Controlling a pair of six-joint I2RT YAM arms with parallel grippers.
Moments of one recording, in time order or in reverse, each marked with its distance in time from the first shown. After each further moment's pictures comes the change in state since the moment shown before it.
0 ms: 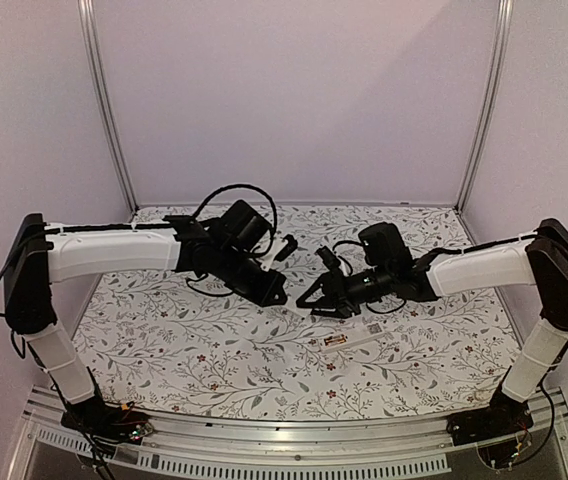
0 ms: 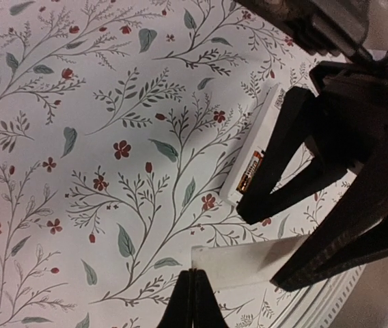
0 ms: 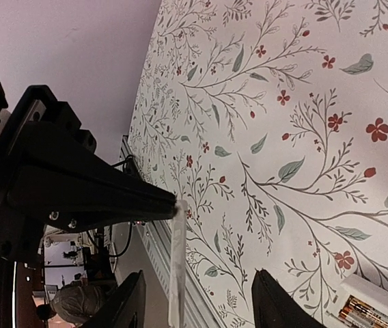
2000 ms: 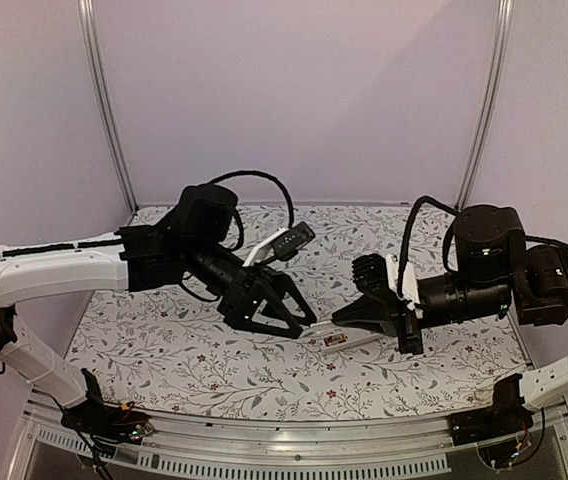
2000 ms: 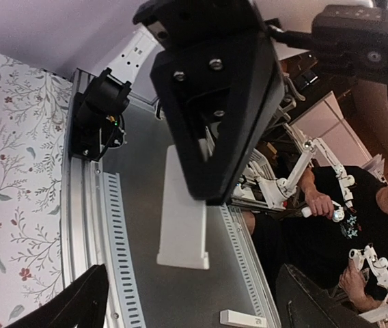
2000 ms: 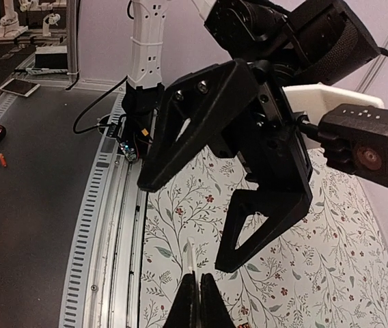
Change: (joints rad) left arm -0.105 -0.276 -0.156 0.413 0.853 -0.068; right arm 0.556 -0.663 0.153 -0.571 0.612 -1.134
